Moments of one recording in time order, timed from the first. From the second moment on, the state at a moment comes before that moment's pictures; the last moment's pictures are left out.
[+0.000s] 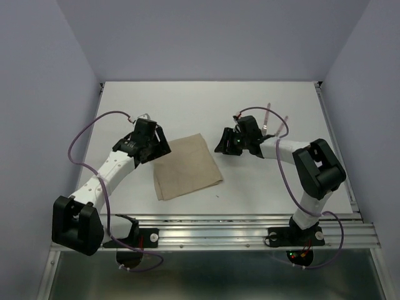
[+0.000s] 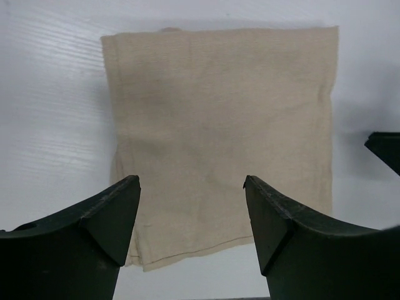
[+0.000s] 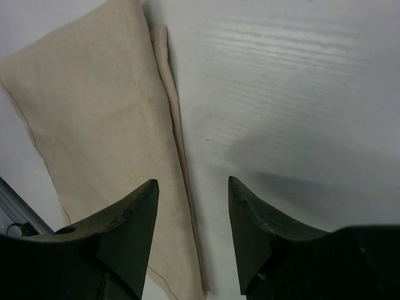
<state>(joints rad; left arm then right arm) -0.40 1.22 0.94 -0.60 -0.14 -0.65 0.44 1.78 0.99 0.06 -0.33 0.65</state>
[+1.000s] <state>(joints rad) -0.18 1.54 0.81 -0.27 0.04 -0.70 0.58 1.56 0.70 0.03 -0.34 0.67</state>
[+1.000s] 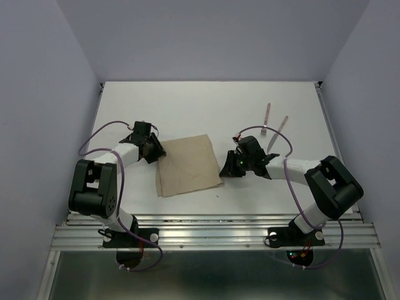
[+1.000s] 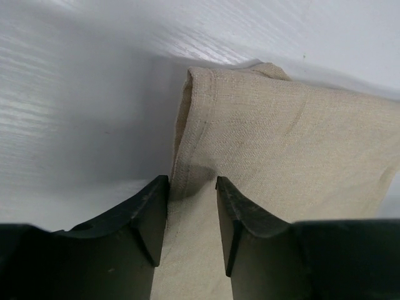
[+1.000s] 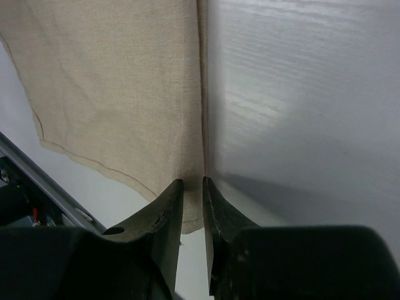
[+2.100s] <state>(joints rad) -0.22 1.55 0.91 -0.29 -0.01 -0.64 0.71 1.55 0.90 -0.18 -0.07 0.58</state>
